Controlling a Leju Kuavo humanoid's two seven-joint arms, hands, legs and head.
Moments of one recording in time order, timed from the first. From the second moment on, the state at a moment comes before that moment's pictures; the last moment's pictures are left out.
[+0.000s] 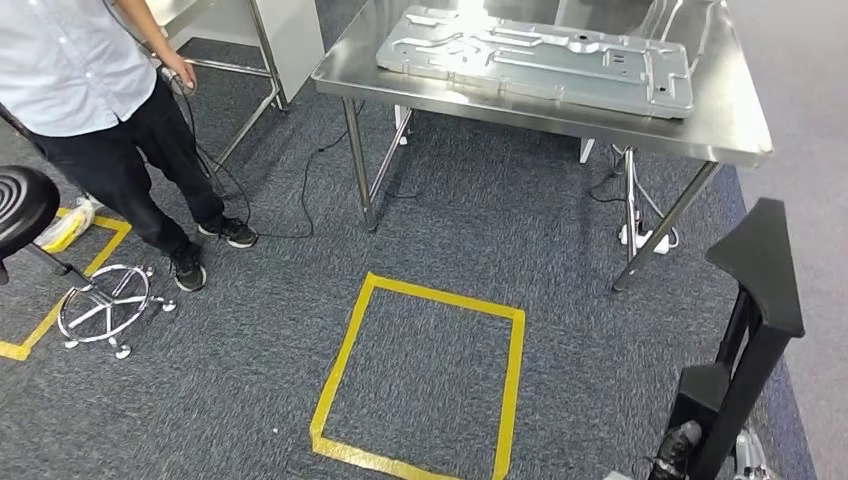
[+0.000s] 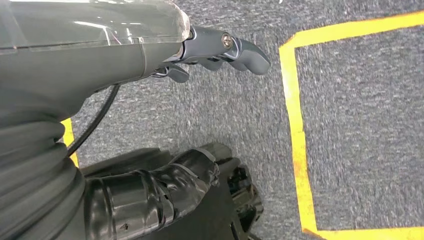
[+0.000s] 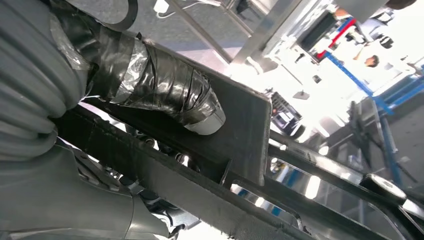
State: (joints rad) left arm -0.07 -0.22 1.05 -0.21 -1.21 0.21 -0.50; right arm 0.44 0.35 -0.16 -1.98 0.62 -0.69 -0.68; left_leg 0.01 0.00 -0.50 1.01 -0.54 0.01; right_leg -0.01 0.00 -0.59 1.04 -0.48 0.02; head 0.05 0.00
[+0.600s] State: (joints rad) left arm -0.06 -0.22 1.05 -0.21 -1.21 0.21 -0.50; right arm 0.44 0.35 -0.16 -1.97 0.60 -0.69 -0.68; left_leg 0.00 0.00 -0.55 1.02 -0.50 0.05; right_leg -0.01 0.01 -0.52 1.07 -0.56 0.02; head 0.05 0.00
